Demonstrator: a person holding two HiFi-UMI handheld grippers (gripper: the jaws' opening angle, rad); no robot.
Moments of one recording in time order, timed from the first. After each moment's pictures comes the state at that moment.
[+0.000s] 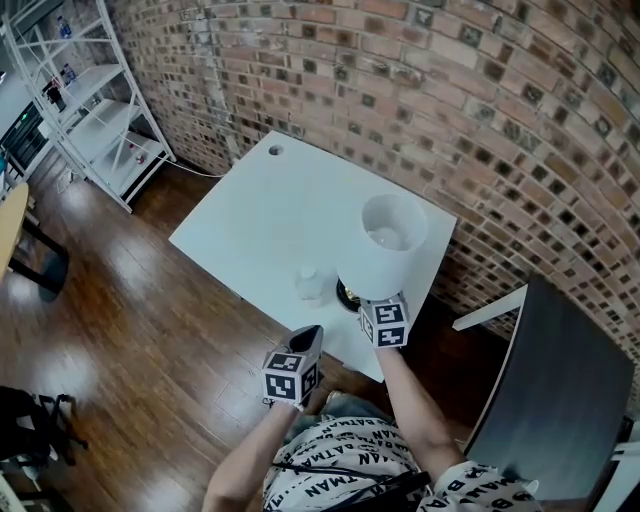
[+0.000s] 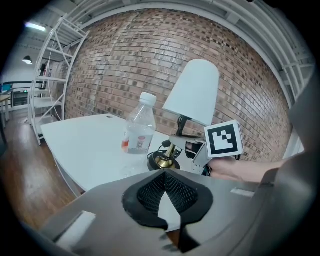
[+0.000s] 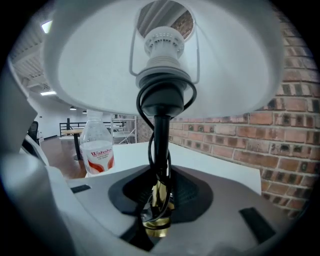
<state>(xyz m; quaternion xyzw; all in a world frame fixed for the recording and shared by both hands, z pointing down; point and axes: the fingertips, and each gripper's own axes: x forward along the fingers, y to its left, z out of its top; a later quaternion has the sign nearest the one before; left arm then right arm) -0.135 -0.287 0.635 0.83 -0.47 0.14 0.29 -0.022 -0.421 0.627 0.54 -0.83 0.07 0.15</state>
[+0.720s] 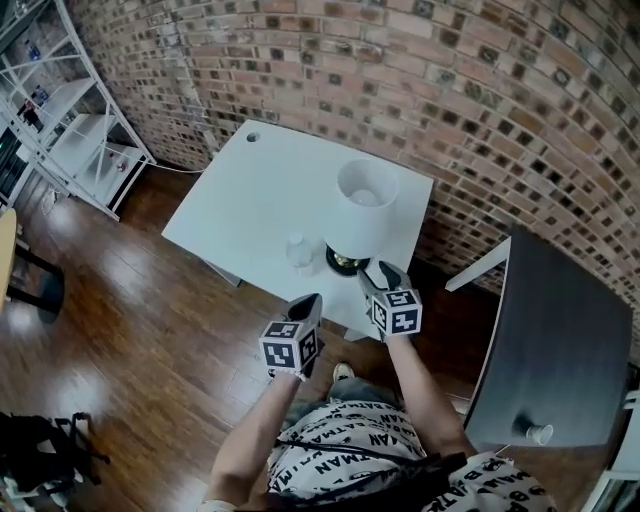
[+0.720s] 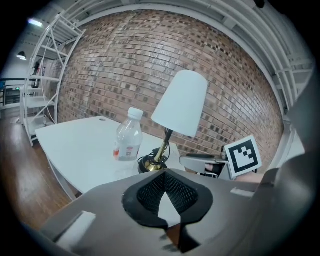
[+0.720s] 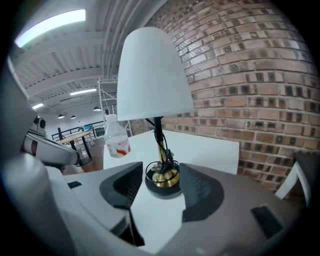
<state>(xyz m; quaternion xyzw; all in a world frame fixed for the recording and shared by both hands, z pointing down) -0.129 -0.271 0.598 0.85 -0.43 0.13 0.28 0.012 -0.327 0.623 0.57 -0.79 0.18 0.17</state>
